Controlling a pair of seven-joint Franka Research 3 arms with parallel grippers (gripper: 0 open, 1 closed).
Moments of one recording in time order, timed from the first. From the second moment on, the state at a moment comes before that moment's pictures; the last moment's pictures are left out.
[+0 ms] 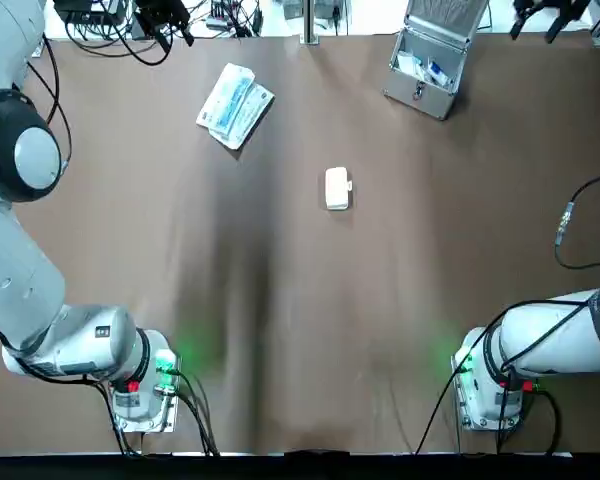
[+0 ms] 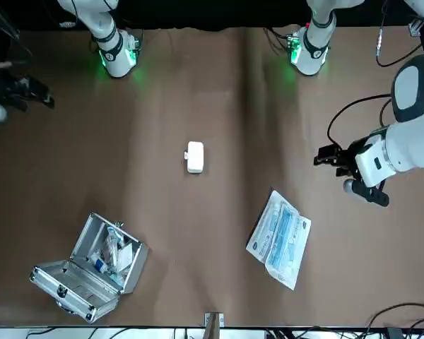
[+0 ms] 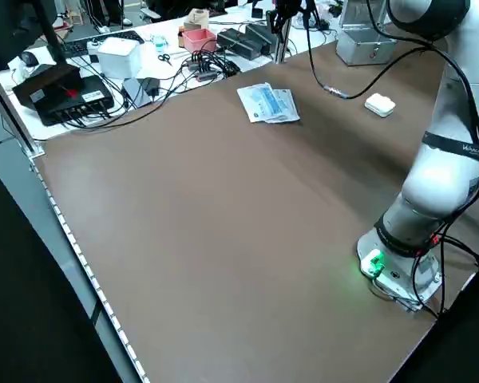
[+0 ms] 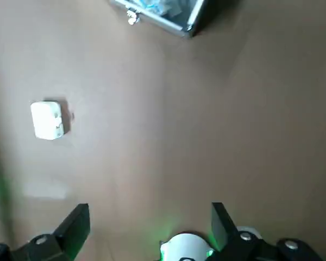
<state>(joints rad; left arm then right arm) 0.06 0.31 -0.19 -1.47 -0.34 1.64 0.22 0.01 -0.02 -0.04 -1.61 0.16 1.40 -0.05</state>
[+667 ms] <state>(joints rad) 0.10 0.44 -0.19 -1.47 -0.66 1.69 0.74 0.05 0.15 -0.04 -1.70 0.39 1.49 -0.05</state>
